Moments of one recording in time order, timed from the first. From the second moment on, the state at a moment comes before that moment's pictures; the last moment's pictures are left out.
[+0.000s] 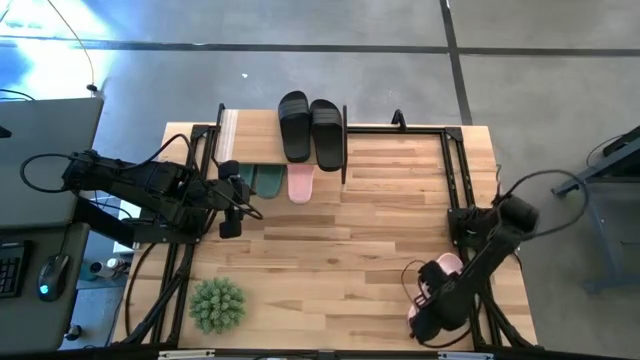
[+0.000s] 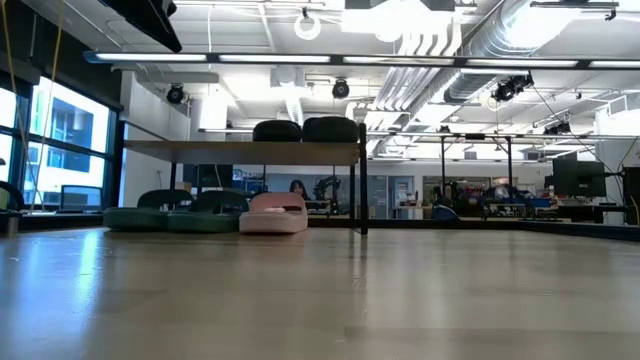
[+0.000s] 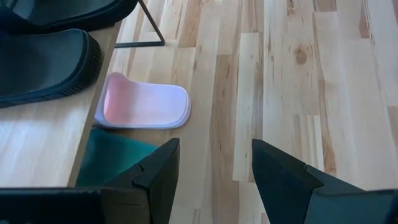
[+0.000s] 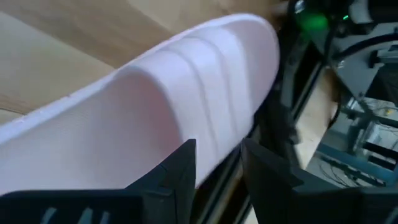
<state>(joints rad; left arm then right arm) -0.10 0.99 1.05 -0.98 -0.36 -0.13 0.92 1.83 1.29 -1.49 -0.17 1.88</state>
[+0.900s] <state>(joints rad) -0.10 0.99 1.05 -0.98 -0.36 -0.13 0.92 1.95 1.40 -1.50 -0.13 1.88</state>
